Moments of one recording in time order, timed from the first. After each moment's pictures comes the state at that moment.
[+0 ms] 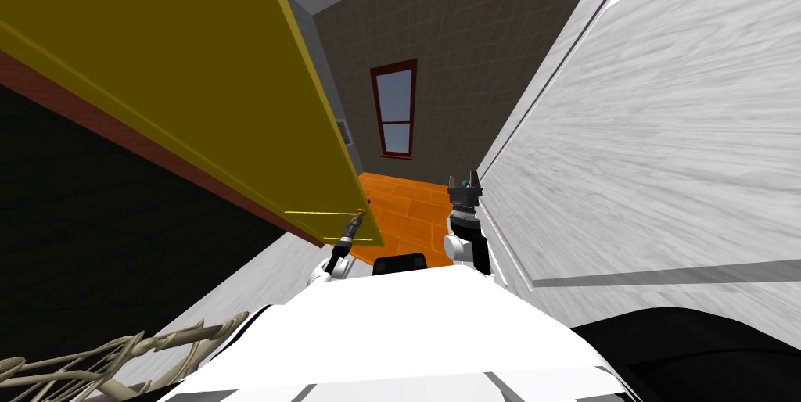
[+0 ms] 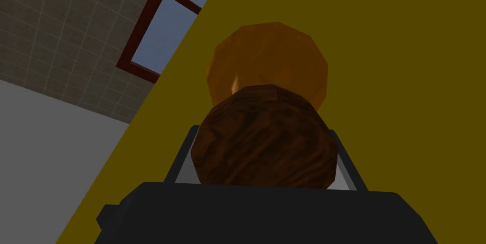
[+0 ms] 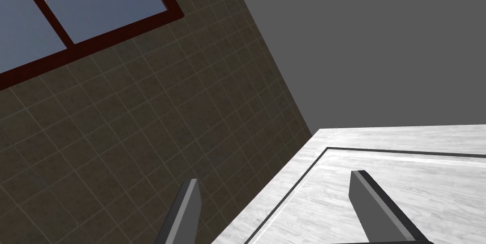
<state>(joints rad) -0.11 0.28 -0.10 -0.55 0.00 -1.00 -0.63</state>
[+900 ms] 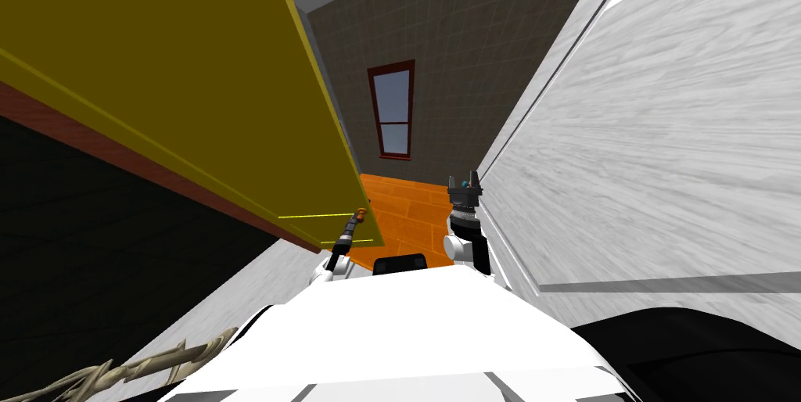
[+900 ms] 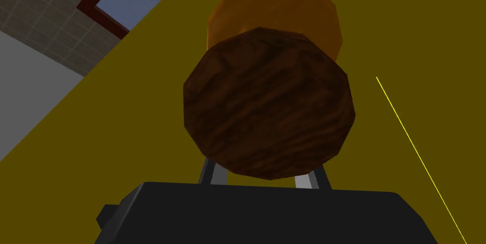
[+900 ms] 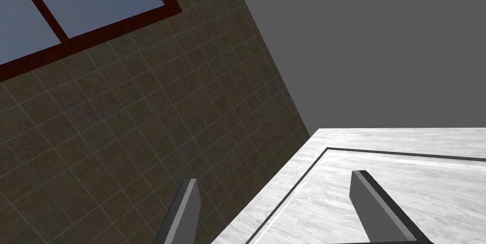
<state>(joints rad) -0.12 0.25 -0.05 -0.57 0.05 -0.98 -0.42</state>
